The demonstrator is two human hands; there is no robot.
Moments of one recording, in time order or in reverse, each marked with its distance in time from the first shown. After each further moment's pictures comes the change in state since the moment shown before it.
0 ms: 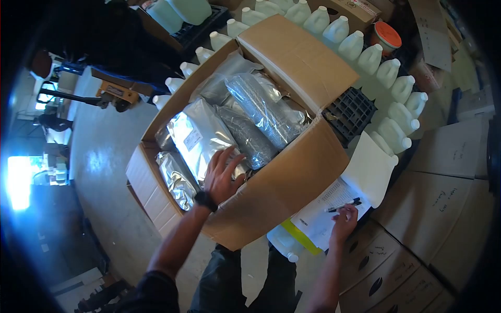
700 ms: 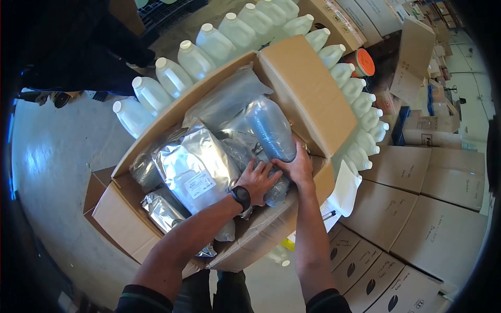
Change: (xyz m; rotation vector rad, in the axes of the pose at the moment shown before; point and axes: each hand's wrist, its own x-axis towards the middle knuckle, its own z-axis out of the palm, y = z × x) left_hand 0.124 -0.064 0.029 -0.029 -0.426 0.531; right_hand 0.068 -0.162 0.323 -0.944 -0.448 -0.354
